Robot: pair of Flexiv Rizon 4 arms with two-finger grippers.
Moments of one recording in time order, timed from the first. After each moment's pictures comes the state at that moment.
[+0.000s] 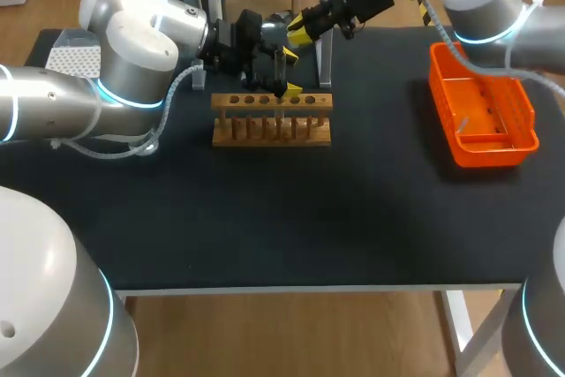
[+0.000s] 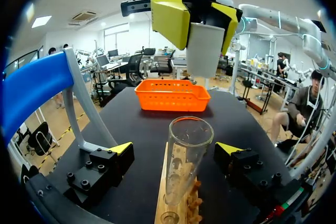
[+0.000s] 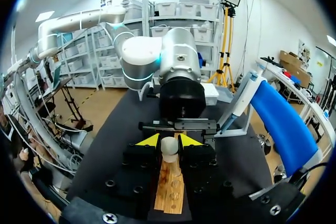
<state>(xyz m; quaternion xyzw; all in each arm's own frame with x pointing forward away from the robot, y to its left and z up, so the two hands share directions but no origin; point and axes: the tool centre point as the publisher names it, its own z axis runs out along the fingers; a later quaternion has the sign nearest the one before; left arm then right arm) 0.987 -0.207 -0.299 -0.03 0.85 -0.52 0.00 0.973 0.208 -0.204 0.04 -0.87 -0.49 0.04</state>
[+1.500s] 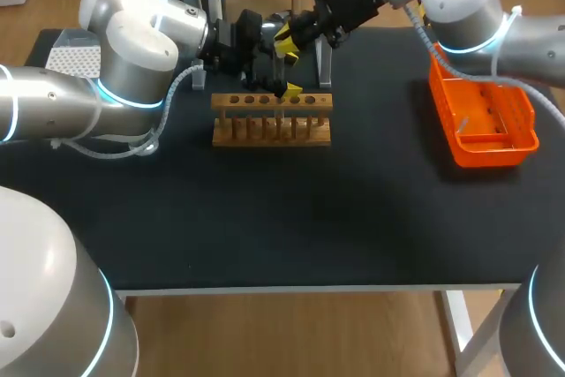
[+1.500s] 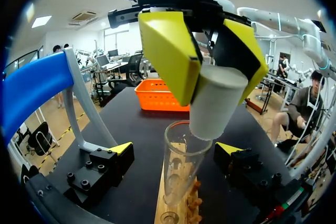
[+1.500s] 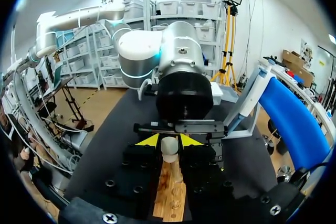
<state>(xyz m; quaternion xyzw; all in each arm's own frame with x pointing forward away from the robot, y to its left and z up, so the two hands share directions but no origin) 0.986 -0.207 -0.299 -0.03 0.85 -0.52 0.00 0.971 0.228 -0.222 0.04 -0.87 -0.49 0.04</state>
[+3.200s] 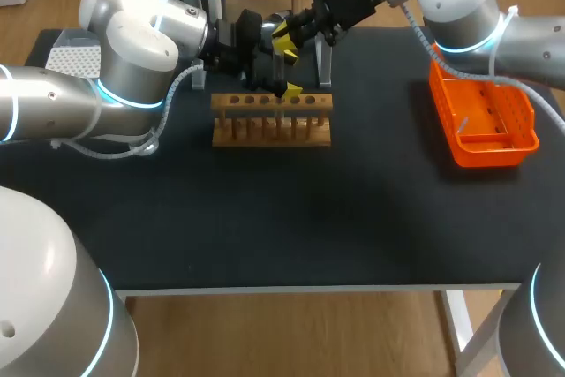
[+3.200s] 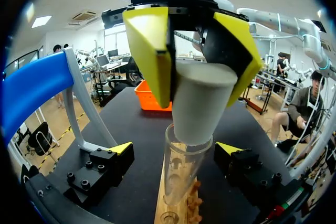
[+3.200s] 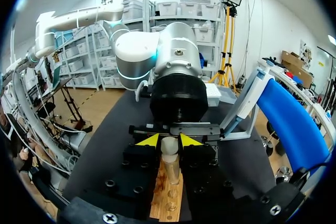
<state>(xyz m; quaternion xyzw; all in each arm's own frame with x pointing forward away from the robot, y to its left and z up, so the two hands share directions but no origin) 0.986 -0.207 -0.299 -0.03 0.85 -0.52 0.00 0.978 0.232 -0.221 0.04 -0.87 -0.49 0.04</state>
